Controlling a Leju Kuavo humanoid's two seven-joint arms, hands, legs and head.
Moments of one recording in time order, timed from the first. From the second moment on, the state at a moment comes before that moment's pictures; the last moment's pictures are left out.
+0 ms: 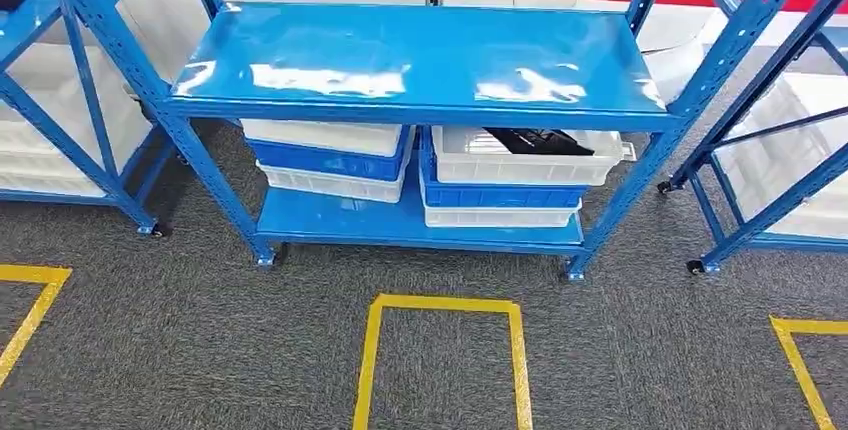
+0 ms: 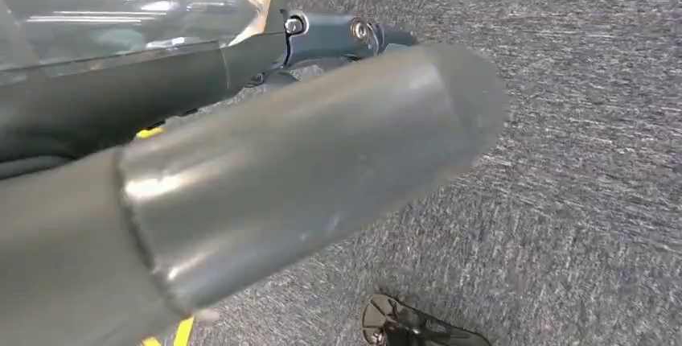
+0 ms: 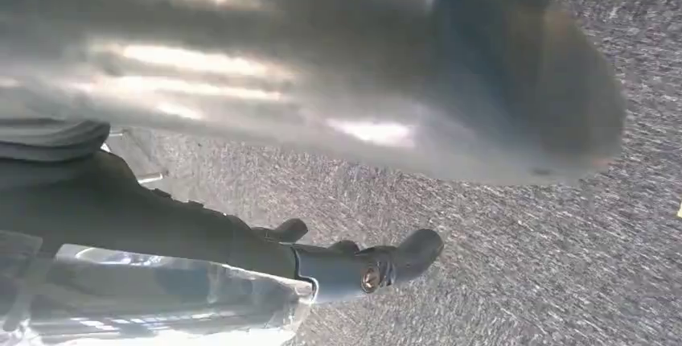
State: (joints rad) left arm -0.09 -0.15 1.16 -0.21 -0.92 0.38 -0.25; right arm -0.04 0.12 -0.12 -0.18 0.58 -0.47 0.17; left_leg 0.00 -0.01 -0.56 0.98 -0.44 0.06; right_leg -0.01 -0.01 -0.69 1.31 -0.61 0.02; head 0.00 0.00
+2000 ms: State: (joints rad) left arm -0.09 -0.15 1.16 -0.21 -0.93 0.36 -0.27; right arm -0.04 0.12 -0.15 -0.18 0.57 -0.47 0.12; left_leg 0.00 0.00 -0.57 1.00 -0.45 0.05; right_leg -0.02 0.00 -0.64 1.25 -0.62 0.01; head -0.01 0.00
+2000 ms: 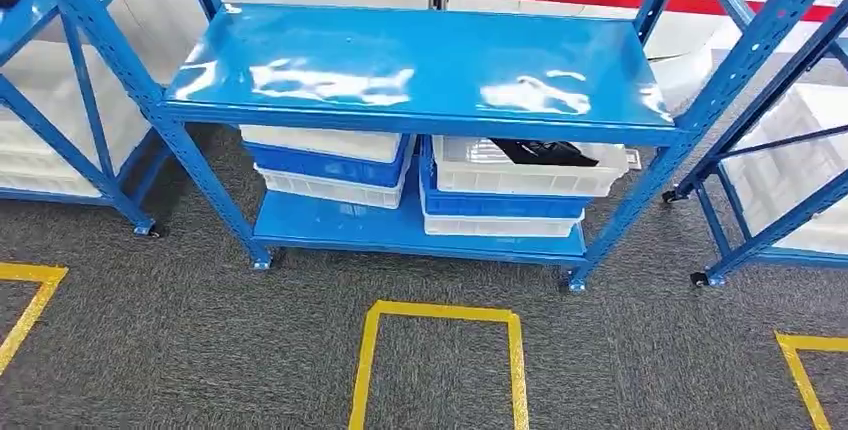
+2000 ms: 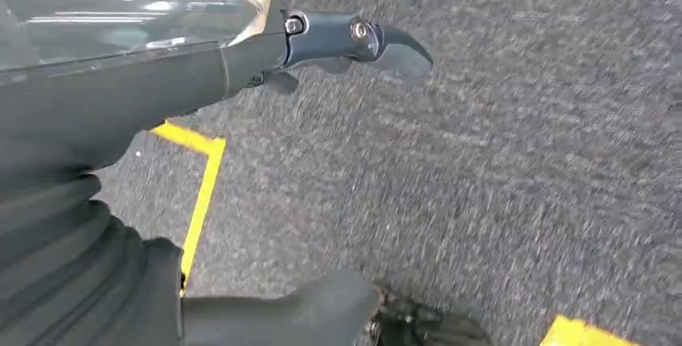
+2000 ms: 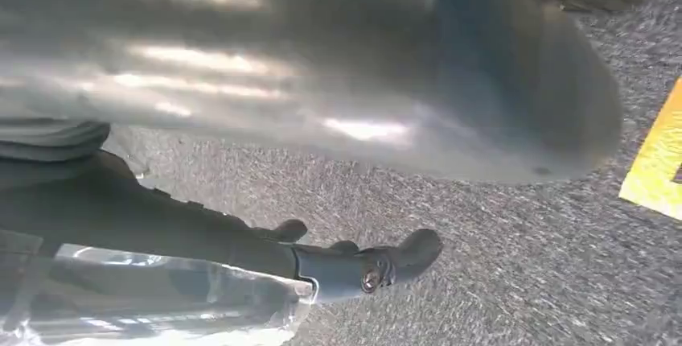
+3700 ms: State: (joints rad) left arm -0.09 -0.15 1.18 -0.21 -0.92 0.36 -0.27; right arm -0.04 0.13 -0.22 -0.18 0.52 -0.43 -0.02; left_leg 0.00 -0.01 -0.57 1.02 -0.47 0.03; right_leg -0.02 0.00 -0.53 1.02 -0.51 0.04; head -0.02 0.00
